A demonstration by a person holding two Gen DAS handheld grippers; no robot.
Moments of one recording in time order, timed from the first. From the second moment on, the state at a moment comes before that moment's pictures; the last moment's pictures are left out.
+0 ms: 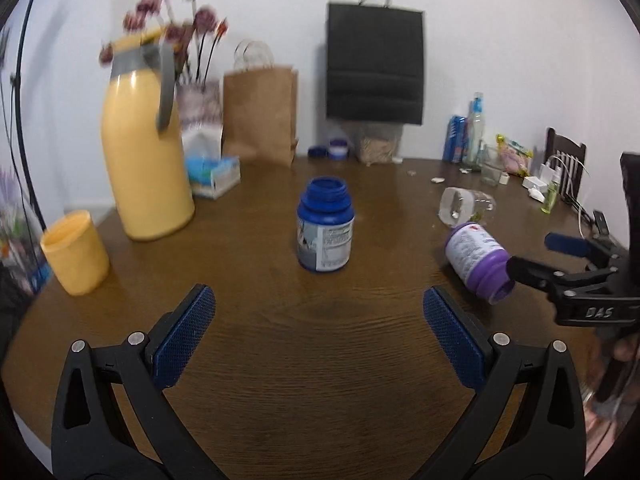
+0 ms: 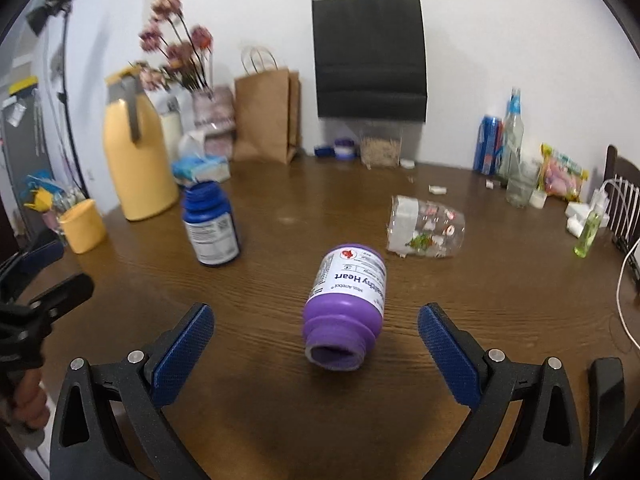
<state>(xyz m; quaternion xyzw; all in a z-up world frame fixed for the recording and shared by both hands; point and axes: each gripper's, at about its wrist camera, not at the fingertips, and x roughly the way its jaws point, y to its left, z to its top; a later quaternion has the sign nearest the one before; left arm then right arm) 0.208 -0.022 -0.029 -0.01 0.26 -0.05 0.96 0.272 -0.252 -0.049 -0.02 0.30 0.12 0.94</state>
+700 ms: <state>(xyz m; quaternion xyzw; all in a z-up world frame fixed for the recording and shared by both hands) 0.247 -0.010 -0.047 -0.04 0.31 -0.09 0.95 0.252 -0.154 -0.084 -0.17 0.31 0.33 0.88</state>
